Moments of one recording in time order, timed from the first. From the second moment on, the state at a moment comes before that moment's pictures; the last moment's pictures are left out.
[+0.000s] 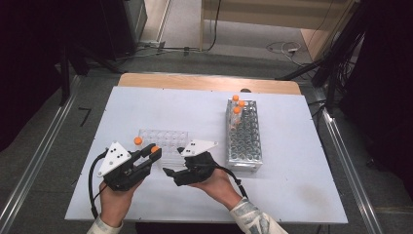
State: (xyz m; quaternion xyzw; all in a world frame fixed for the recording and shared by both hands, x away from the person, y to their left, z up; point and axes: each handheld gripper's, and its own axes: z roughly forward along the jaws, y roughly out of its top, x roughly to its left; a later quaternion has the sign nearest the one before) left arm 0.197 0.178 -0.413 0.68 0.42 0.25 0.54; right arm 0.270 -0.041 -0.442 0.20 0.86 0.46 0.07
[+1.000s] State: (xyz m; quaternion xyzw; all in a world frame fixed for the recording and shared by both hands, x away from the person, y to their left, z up) left arm 0.240 0.208 -0.401 0.65 0.45 0.29 0.54; right arm 0.275 -0.070 -0.445 0.23 0.86 0.46 0.09
